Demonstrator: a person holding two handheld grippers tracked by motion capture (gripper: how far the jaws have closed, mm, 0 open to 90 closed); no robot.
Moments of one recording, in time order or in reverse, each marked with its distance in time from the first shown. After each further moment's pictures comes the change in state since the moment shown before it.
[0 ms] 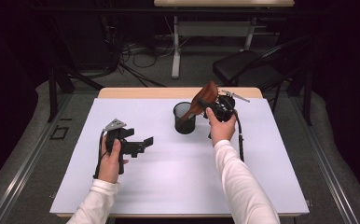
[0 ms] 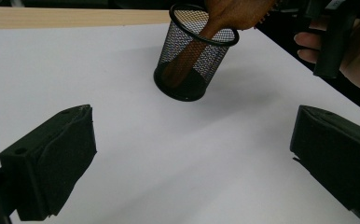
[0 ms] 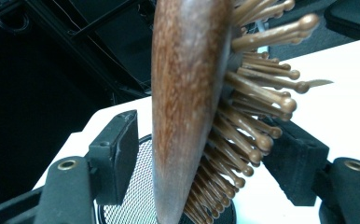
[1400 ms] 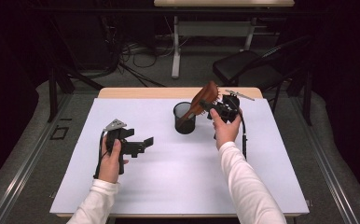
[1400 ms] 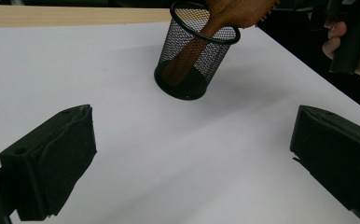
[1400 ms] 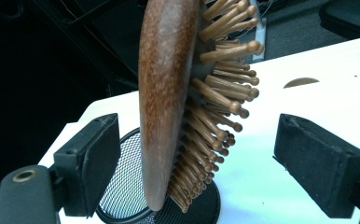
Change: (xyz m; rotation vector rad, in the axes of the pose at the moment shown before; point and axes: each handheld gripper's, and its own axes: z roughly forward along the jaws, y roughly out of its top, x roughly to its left) left arm 0.000 -0.001 0.001 0.003 0.001 0.001; right arm -0.006 0.008 -0.013 0.035 -0.008 -0.029
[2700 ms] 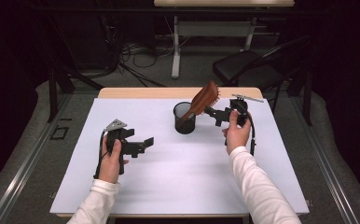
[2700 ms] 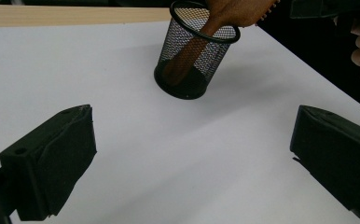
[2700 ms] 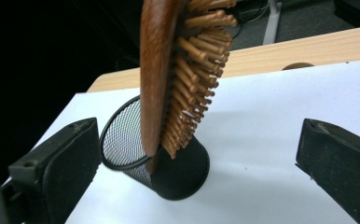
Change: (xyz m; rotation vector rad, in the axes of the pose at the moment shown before) left arm -0.001 0.000 0.000 0.003 0.000 0.001; right arm -0.013 0.000 -0.030 0.091 0.044 -0.074
